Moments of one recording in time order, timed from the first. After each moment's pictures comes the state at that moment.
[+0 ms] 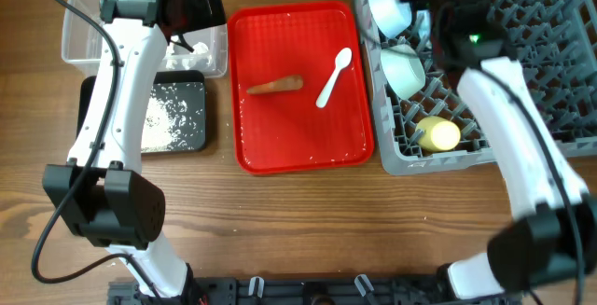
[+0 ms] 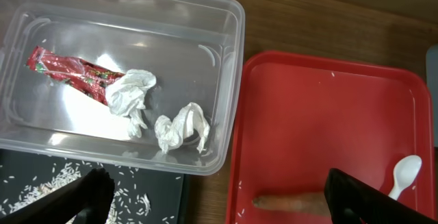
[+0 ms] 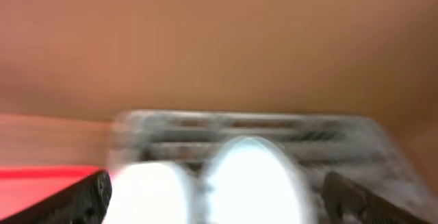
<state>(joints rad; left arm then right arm) -0.11 1.90 1.90 -0.96 -0.09 -0.29 0.22 1.66 1.52 -0.26 0.23 -0.06</state>
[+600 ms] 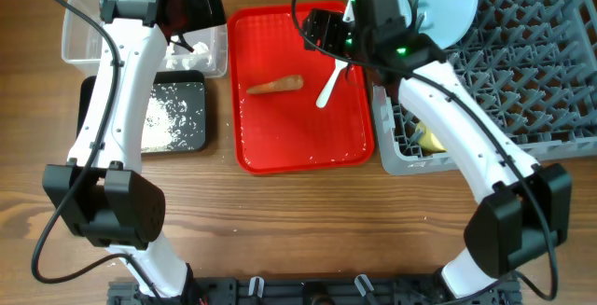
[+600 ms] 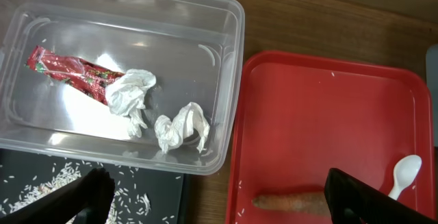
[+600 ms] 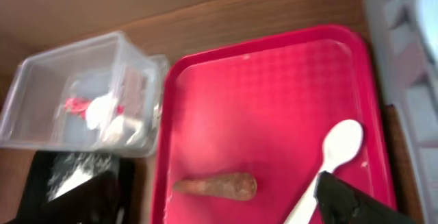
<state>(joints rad) -0.11 1.90 1.90 -0.96 -0.09 -0.29 0.43 1.79 1.52 -0.45 -0.07 0.53</state>
